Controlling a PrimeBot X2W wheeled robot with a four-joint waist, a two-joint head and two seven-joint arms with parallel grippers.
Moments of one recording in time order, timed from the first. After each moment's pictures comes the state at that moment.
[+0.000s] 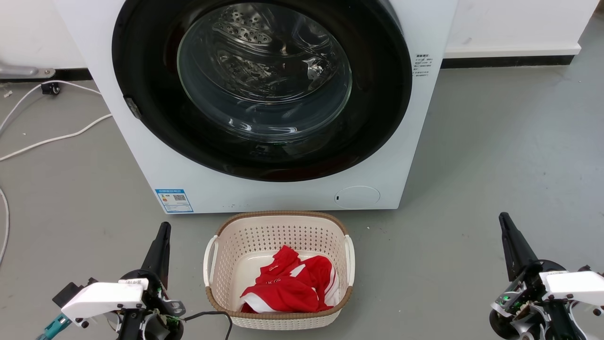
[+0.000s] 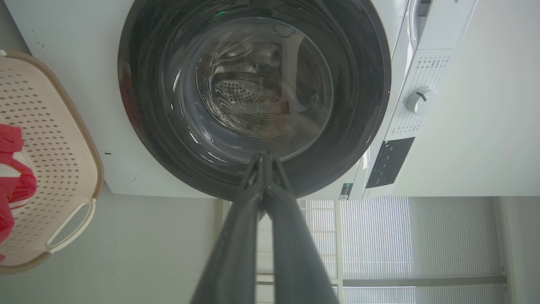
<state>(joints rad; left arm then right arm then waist) -0.11 0.06 0.10 0.24 -1.62 -0.13 0.10 -0.10 -0.06 -0.10 0.24 1.62 0.13 0.10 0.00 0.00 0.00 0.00</state>
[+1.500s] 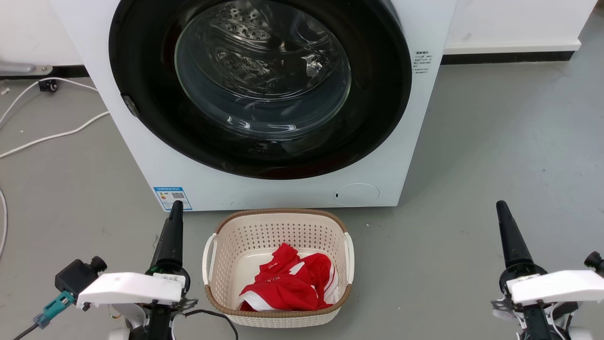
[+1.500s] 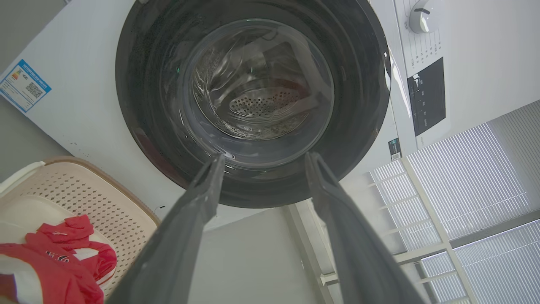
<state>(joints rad) -0.09 0.05 0.03 0.14 -1.16 -0.13 -0.03 -0.06 -0.05 -0.06 0.13 1.08 0.13 -0.03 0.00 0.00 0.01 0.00</state>
